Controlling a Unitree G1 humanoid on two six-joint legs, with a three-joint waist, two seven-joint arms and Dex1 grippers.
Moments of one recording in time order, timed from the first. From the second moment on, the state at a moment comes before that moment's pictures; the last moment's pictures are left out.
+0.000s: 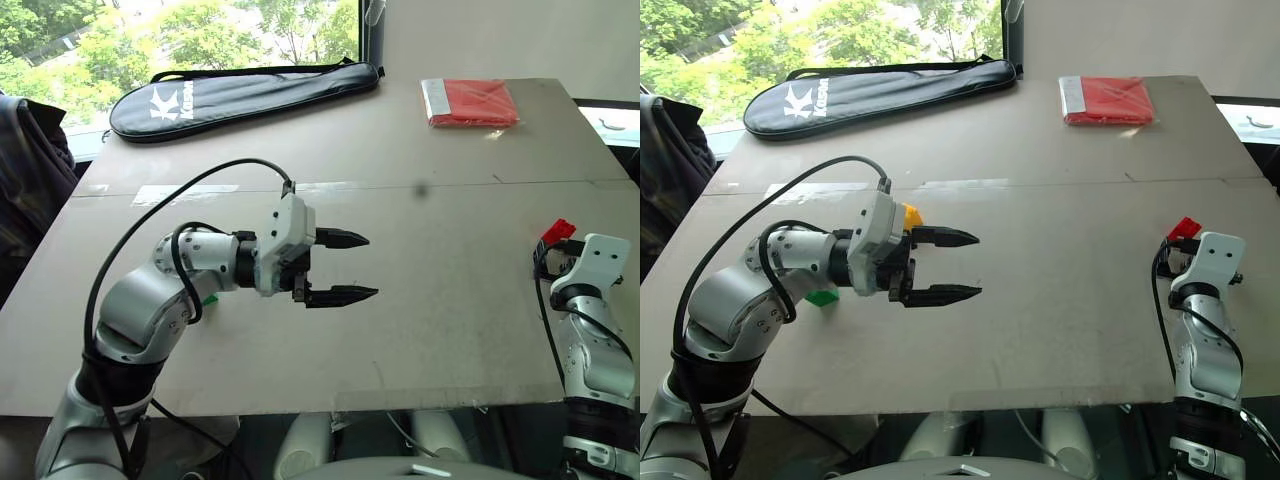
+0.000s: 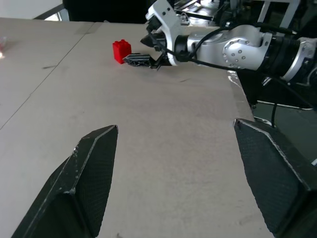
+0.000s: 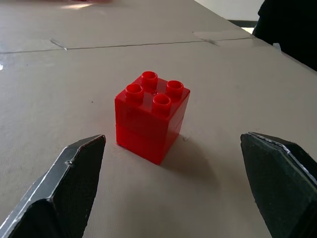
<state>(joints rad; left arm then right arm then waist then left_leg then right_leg) -0.46 0.74 -0.08 -0.50 -0.69 0.65 -1.04 -0.16 -0.26 -0.37 -0.02 0.15 0.30 -0.06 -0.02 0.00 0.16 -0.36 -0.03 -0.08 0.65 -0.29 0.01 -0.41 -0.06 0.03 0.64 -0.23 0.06</state>
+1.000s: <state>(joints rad) -0.56 0.73 -0.14 -0.48 -0.51 0.67 -0.90 -0.39 -0.14 -0.36 0.26 0.08 0.16 -0.32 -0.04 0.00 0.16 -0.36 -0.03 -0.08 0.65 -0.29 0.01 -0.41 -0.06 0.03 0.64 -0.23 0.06</state>
